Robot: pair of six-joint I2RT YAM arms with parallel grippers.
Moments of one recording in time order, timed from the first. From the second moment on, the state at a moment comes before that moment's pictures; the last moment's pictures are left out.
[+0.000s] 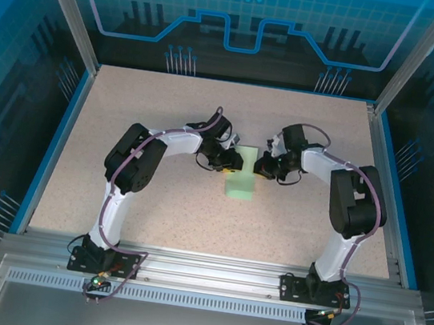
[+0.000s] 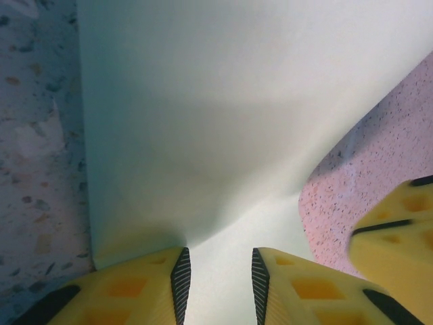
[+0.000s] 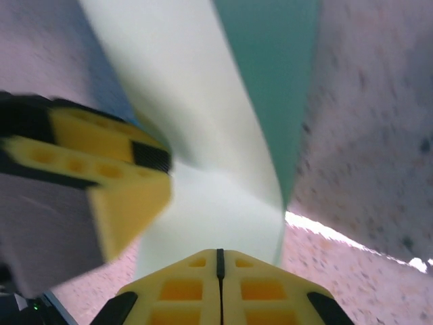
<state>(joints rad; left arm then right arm) -0.51 2.18 1.47 -0.39 0.58 -0.58 0.26 1.86 1.15 -0.48 -0.59 0.42</state>
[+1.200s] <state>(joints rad) -0.53 2.08 1.40 -0.37 0.60 -0.55 0.28 2.08 1.32 -0.52 -0.57 0.44</state>
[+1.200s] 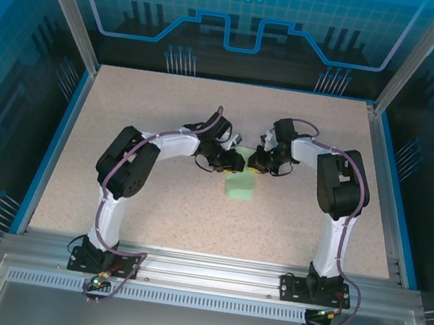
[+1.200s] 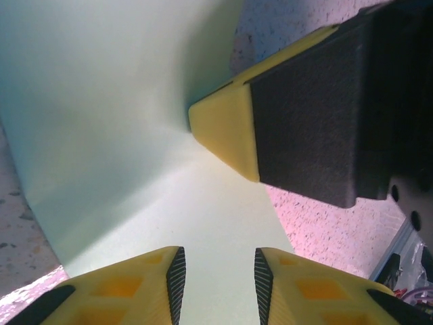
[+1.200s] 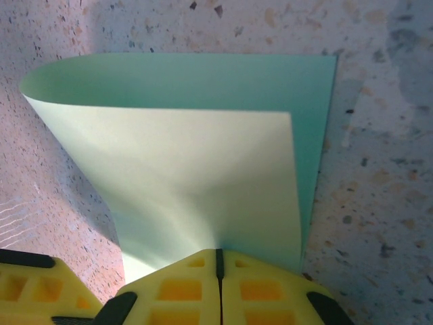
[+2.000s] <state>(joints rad) -0.57 2.06 1.26 -0.25 0.59 -0.50 0.28 2.08 1.33 -0.54 -0.54 0.44</state>
